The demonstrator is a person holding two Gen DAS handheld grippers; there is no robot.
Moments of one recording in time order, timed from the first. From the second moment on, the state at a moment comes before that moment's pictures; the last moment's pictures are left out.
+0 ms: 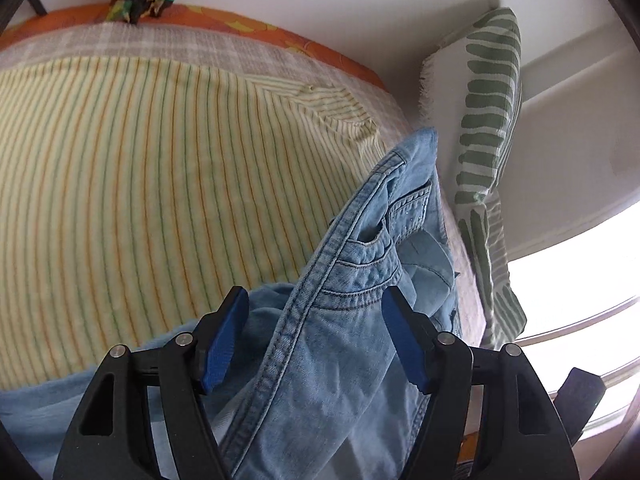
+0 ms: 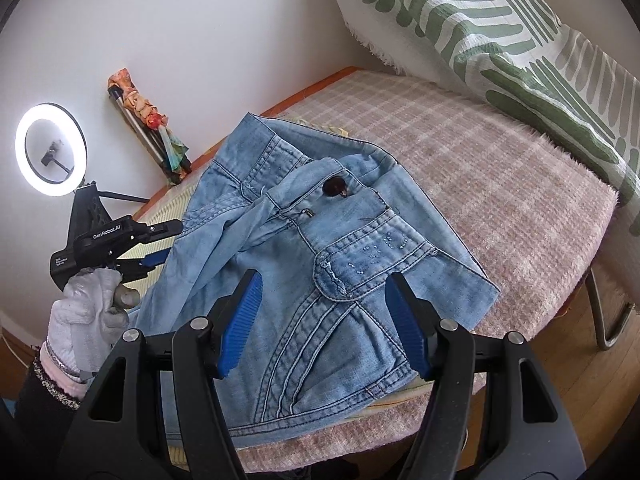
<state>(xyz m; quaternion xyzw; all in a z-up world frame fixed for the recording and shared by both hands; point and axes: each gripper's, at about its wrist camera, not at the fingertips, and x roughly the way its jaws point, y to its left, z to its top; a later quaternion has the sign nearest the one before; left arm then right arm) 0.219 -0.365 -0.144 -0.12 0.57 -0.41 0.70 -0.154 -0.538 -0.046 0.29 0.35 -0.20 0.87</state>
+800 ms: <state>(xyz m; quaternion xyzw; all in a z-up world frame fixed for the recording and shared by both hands) 0.104 -0.419 -0.118 0.01 0.46 -0.56 0.69 -0.029 -0.593 -0.009 0.31 0.37 -0.15 0.87</state>
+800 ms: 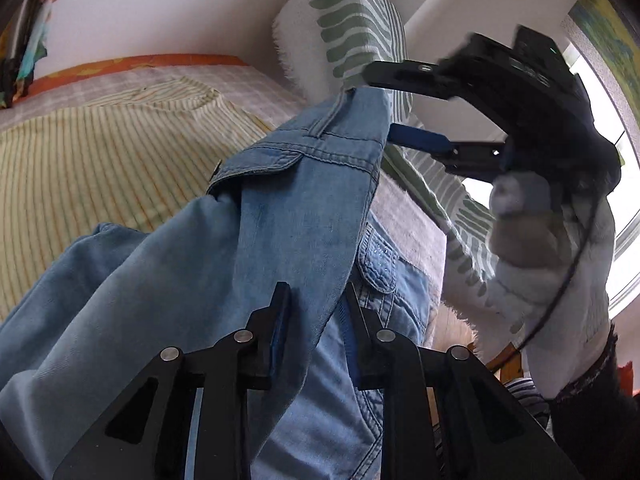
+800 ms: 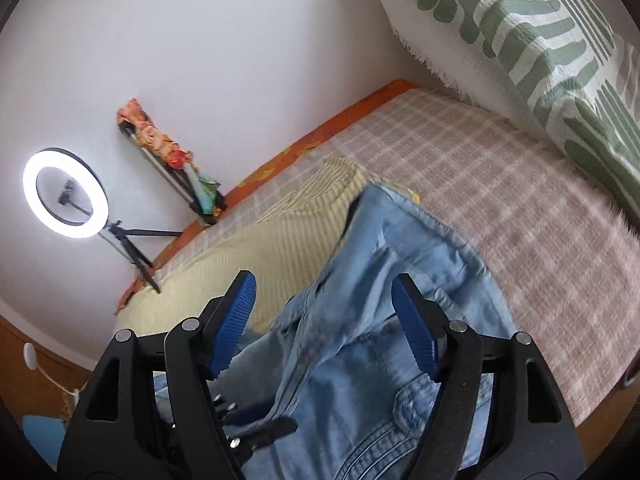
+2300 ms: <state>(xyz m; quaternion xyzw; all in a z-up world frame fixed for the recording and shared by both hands) -0.012 -0.305 -0.105 0.18 0.42 -0.56 0.69 -0.174 -0.624 -0.099 0.32 0.44 -0.27 0.79</state>
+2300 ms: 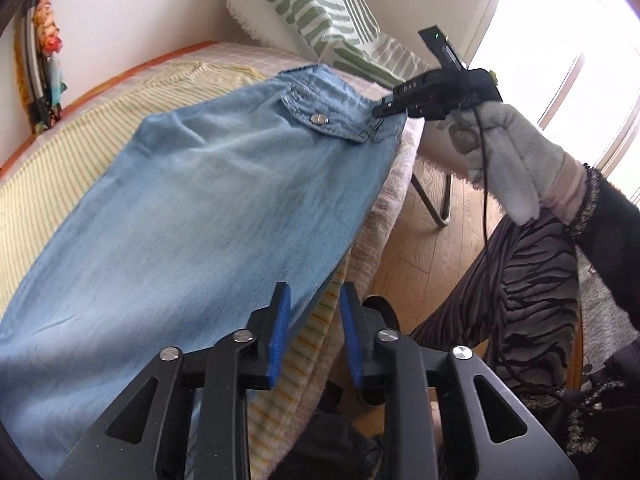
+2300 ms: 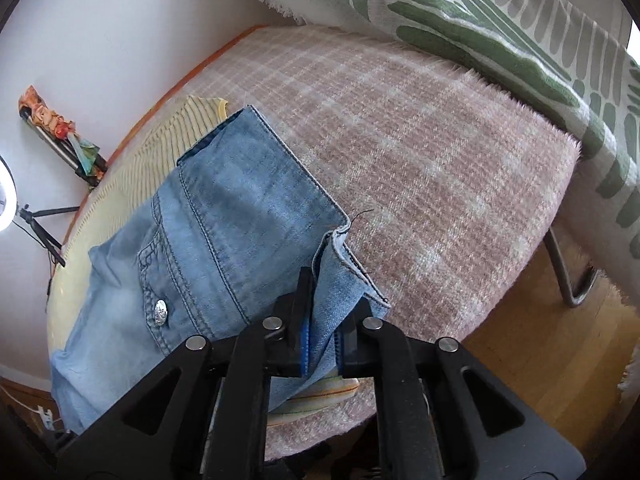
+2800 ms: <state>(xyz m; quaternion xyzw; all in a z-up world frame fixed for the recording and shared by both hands) 0.021 -0.119 -0.091 0.17 0.46 -0.44 0.75 -0.147 -0.541 -0.016 0.23 0.38 -0.18 0.88</state>
